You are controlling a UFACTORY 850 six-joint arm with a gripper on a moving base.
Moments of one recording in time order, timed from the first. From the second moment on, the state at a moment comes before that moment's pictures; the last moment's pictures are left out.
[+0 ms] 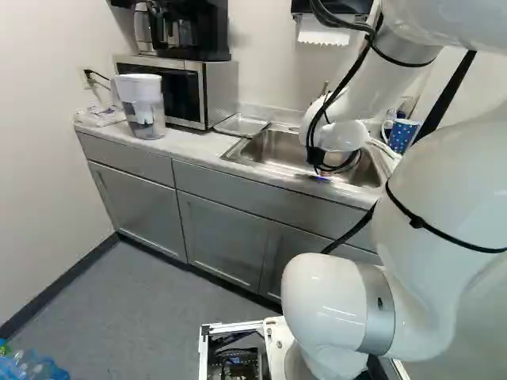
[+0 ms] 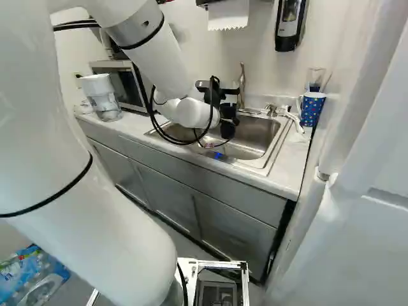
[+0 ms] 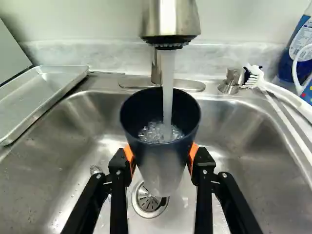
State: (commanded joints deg) arm -18.6 3.0 -34.1 1.5 26.3 0.0
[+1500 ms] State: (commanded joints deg) arm -18.6 3.0 -34.1 1.5 26.3 0.0
